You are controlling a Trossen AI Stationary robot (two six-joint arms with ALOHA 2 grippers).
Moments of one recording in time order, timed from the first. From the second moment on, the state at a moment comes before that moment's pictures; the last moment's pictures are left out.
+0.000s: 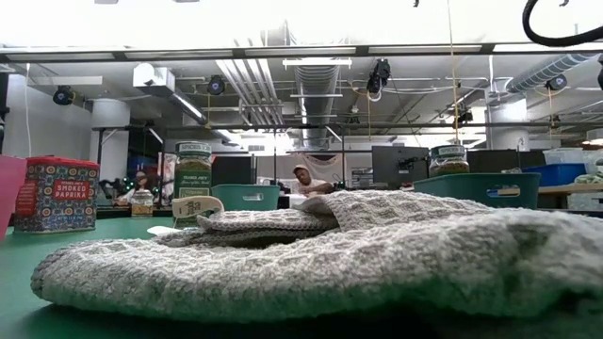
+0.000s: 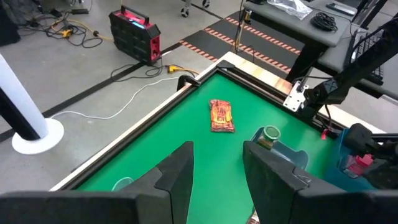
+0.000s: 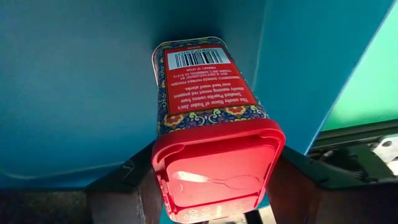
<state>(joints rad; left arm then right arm) 0.13 1.23 1.67 -0.94 -0.36 -0.38 0.72 1.76 1.18 -1.36 -0.24 0.77</state>
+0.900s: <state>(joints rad) 0.13 1.24 1.82 -1.05 -0.12 -0.25 0.70 1.70 1.61 -1.57 -0.38 1.02</state>
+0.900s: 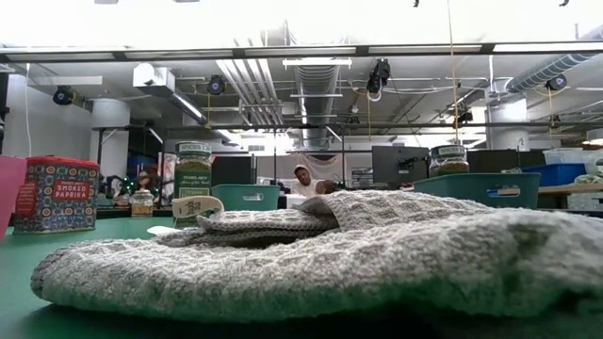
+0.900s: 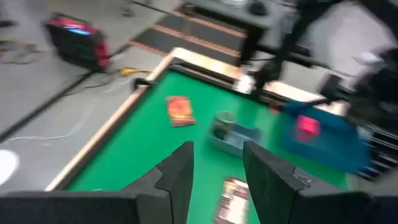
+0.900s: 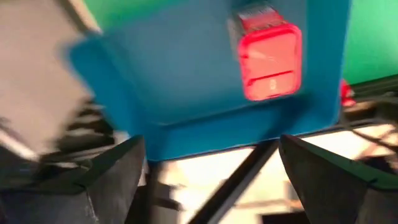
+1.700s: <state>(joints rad) 0.20 1.45 2.04 -1.47 -0.09 -0.29 -0.22 1.54 1.71 -1.19 0.33 0.54</state>
